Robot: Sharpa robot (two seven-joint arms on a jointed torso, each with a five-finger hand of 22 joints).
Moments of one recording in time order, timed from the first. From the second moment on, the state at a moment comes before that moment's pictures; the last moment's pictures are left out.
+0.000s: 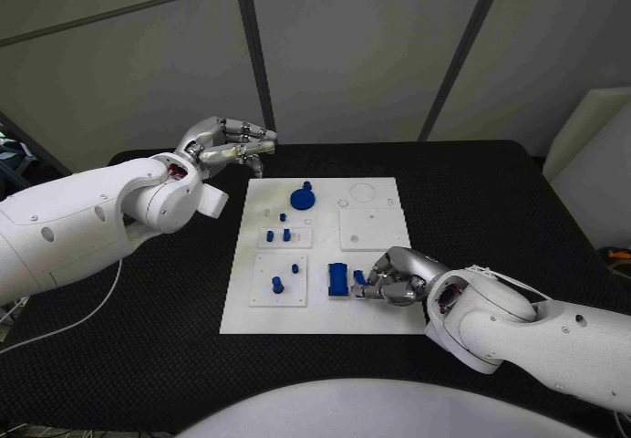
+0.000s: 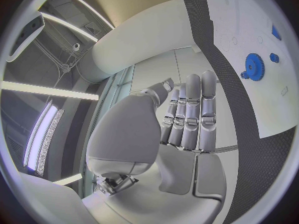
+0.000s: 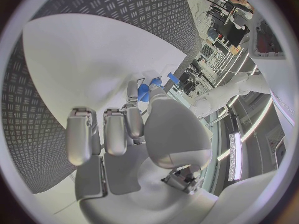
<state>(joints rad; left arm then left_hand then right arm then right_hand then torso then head) 1.13 -0.87 0.11 1.39 -0.32 -0.17 0.25 1.40 -0.12 0.43 0.00 0.11 0.92 0.19 0.23 0.10 0.95 0.12 0.46 0.23 1.14 0.04 0.87 0.45 0.19 1.11 0.13 0.59 0.92 0.88 -0.91 0.00 1.88 -1.39 -0.39 -0.53 1.22 0.01 -0.10 0.28 0.42 1.08 0.04 0.41 0.42 1.42 -0.03 1.27 1.31 1.47 -0.08 1.42 1.31 0.05 1.47 0.03 1.47 1.31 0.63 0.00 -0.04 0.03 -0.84</state>
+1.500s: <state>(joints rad) 1.13 -0.87 0.11 1.39 -0.32 -0.17 0.24 1.40 -0.12 0.43 0.00 0.11 0.92 0.19 0.23 0.10 0.95 0.12 0.46 0.23 1.14 0.04 0.87 0.45 0.19 1.11 0.13 0.59 0.92 0.88 -0.92 0.00 1.88 -1.40 -0.39 -0.55 1.15 0.01 -0.16 0.28 0.37 1.08 0.04 0.41 0.42 1.42 -0.03 1.27 1.31 1.47 -0.08 1.42 1.31 0.05 1.47 0.03 1.47 1.31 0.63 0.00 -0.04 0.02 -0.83</state>
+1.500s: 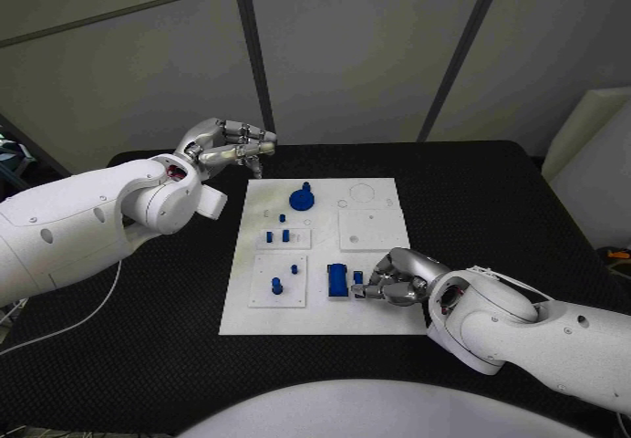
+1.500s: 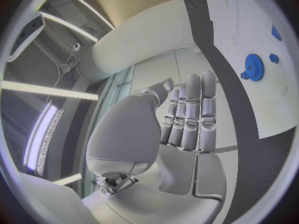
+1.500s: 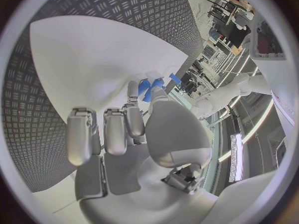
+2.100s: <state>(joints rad) 1.13 -0.87 0.11 1.39 -0.32 -0.17 0.24 1.40 -0.12 0.43 0.00 0.11 0.92 0.19 0.23 0.10 0.95 0.12 0.46 0.22 1.14 0.04 0.87 0.45 0.19 1.11 0.13 0.59 0.92 0.88 -0.96 0.00 1.89 -1.39 -0.38 -0.48 1.25 0.01 -0.17 0.25 0.34 1.08 0.04 0.41 0.43 1.42 -0.03 1.27 1.31 1.47 -0.08 1.42 1.31 0.05 1.47 0.03 1.47 1.31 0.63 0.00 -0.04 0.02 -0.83</state>
